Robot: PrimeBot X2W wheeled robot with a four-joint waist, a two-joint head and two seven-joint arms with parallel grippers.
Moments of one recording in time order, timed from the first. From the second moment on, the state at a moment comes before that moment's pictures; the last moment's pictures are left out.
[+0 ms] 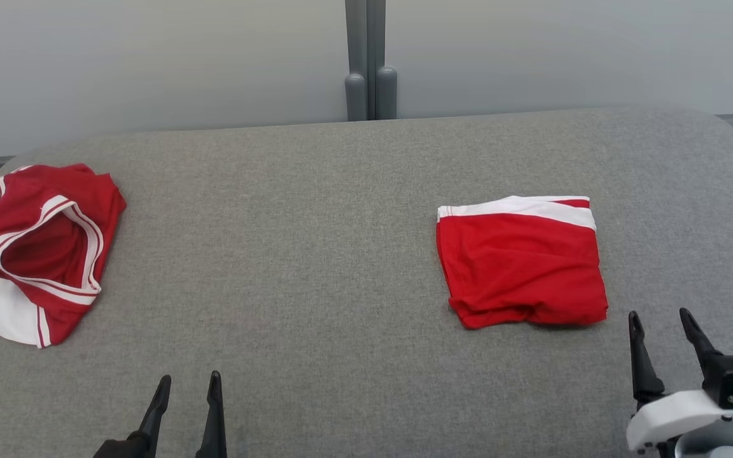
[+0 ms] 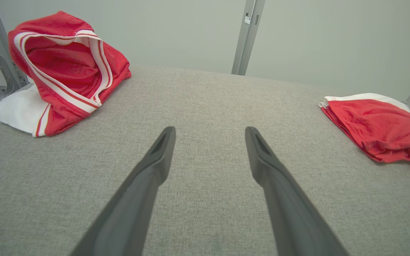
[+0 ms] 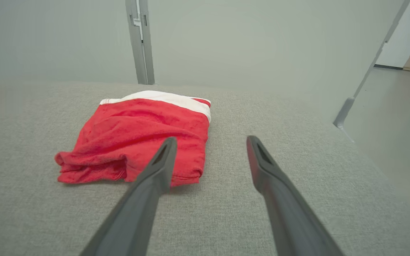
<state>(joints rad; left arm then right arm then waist) 0.16 0.05 -0.07 0.16 -0.23 -0.08 -0.26 0.03 -0.07 -0.17 0.23 -0.06 0.13 -0.26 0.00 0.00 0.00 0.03</state>
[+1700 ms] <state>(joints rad) -0.08 0.05 -0.17 0.07 -0.21 -0.11 -0.26 -0.76 -0.26 0.10 0.93 0.48 0.13 -0.01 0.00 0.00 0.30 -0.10</state>
